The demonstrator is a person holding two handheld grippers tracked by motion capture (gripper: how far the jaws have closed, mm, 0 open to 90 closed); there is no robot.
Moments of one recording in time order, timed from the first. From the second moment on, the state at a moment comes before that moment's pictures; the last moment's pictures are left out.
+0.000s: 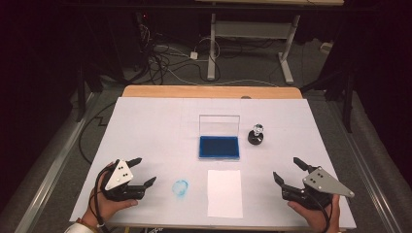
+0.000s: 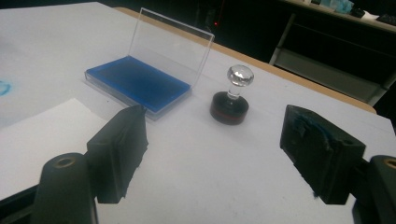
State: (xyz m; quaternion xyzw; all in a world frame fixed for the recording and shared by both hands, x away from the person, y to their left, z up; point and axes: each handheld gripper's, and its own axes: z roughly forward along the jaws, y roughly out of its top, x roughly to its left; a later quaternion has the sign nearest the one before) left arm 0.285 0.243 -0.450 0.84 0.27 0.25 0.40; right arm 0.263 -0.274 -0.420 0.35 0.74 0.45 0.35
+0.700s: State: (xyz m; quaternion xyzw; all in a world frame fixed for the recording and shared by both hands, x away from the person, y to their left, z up) left arm 0.278 0.247 -0.454 0.84 0.27 0.25 0.39; right arm 0.273 -0.269 -0.420 0.34 0.76 0.44 0.34
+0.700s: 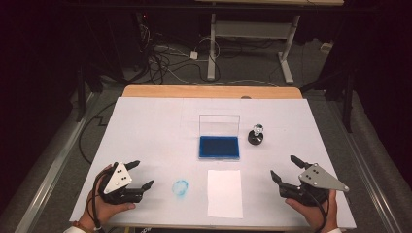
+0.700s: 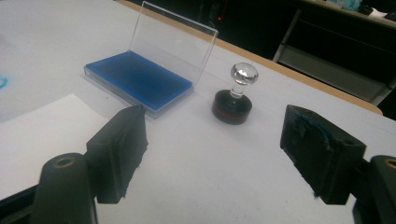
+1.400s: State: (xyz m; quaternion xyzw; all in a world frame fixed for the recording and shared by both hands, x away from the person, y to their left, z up) left arm 0.283 0.243 -0.459 0.85 0.28 0.23 0.39; right arm 0.322 -0.272 -0.410 0.36 0.78 0.41 0.32
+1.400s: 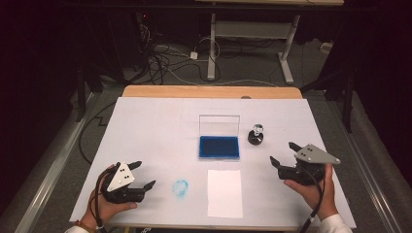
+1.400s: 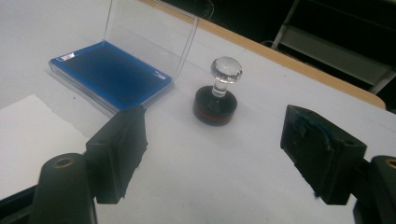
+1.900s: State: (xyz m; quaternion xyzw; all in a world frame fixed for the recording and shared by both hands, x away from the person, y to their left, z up) left arm 0.284 0.245 -0.459 0.85 0.28 0.23 0.39; right arm 0.388 -0.254 -0.407 0.37 0.81 0.37 0.27
